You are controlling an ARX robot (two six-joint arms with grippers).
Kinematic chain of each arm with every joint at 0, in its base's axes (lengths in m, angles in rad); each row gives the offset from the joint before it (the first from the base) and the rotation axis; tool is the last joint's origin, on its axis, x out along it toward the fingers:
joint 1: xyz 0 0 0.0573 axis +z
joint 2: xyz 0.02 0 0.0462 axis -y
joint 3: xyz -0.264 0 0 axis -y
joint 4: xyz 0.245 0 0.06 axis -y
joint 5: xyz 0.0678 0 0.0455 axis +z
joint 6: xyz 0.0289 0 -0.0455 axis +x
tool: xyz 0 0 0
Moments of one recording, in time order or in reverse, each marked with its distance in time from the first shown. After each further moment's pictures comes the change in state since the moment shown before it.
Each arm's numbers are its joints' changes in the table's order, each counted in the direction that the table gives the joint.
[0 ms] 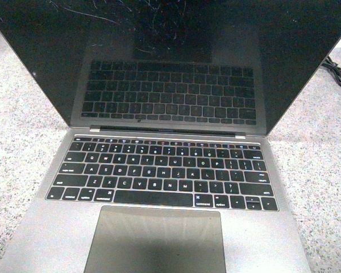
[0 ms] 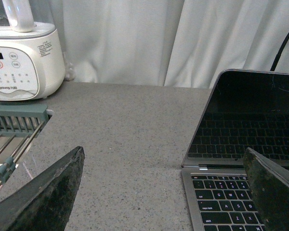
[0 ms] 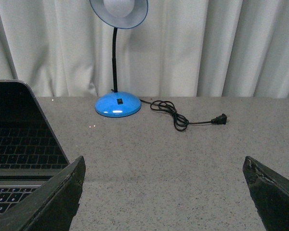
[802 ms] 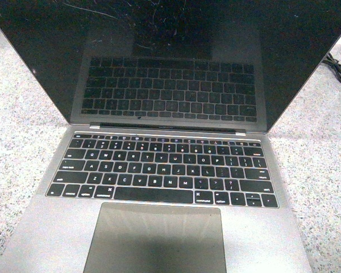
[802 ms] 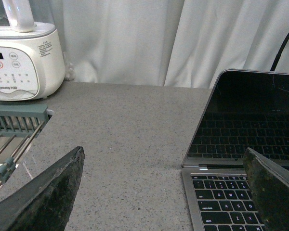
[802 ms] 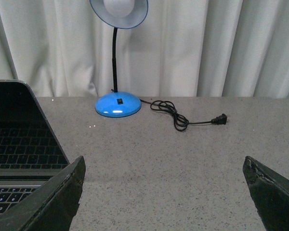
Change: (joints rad) left arm 0.000 0.000 0.000 0.000 0.000 0.000; right arm 0.000 0.000 0.000 0.000 0.000 0.000
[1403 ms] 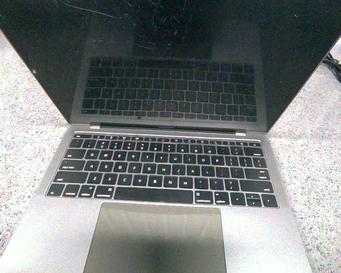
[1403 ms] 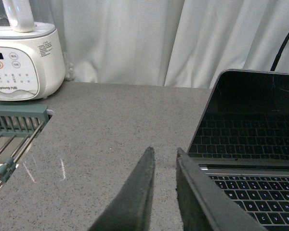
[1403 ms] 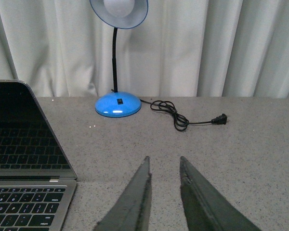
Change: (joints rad) left arm 0.000 0.000 0.000 0.000 0.000 0.001; right arm 0.000 0.000 0.000 0.000 0.000 0.000
